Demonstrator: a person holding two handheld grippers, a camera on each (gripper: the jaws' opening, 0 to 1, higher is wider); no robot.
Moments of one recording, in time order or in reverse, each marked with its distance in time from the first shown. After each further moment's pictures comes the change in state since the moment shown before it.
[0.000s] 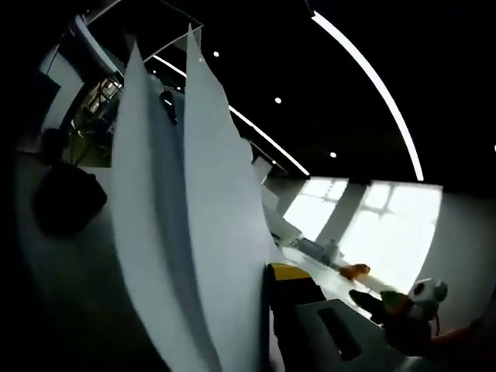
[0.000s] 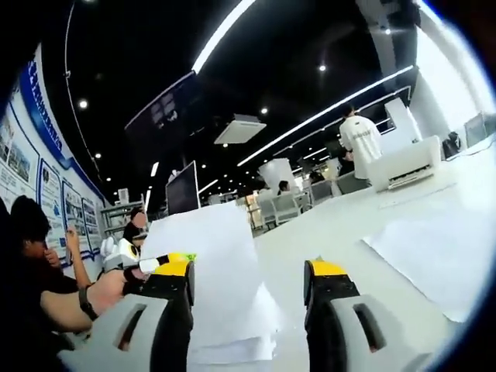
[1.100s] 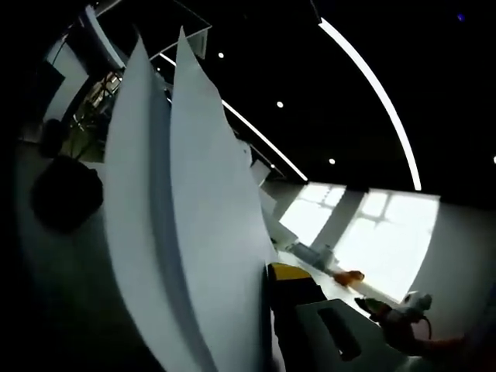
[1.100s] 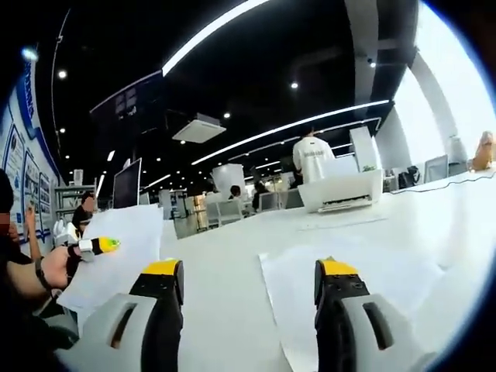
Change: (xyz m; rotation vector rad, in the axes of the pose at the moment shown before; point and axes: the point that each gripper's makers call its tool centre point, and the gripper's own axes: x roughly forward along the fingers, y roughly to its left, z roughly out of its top) left arm -0.004 -0.004 0.002 -0.040 -0.015 -0.020; right arm -0.071 -0.115 0.033 -0.129 -0.028 -0.292
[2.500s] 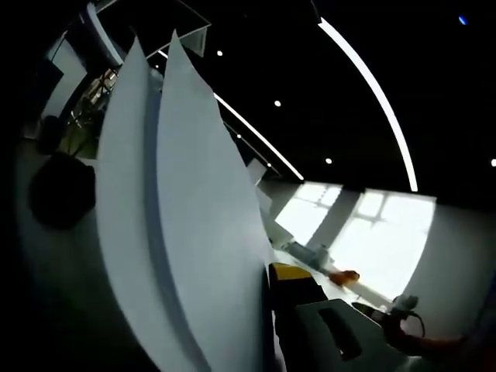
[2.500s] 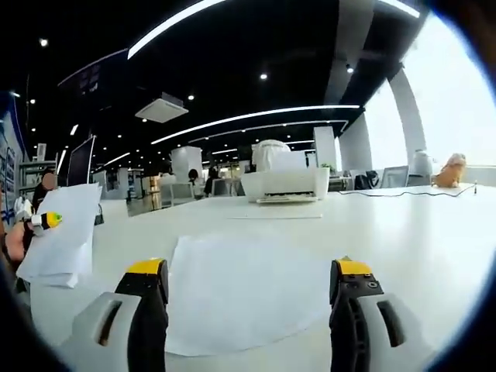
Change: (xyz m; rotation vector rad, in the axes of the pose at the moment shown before) left arm 0.000 -0.003 -0.001 -0.019 0.009 -0.023; right arm -0.026 -0.112 -0.001 -0.091 0.083 -0.251
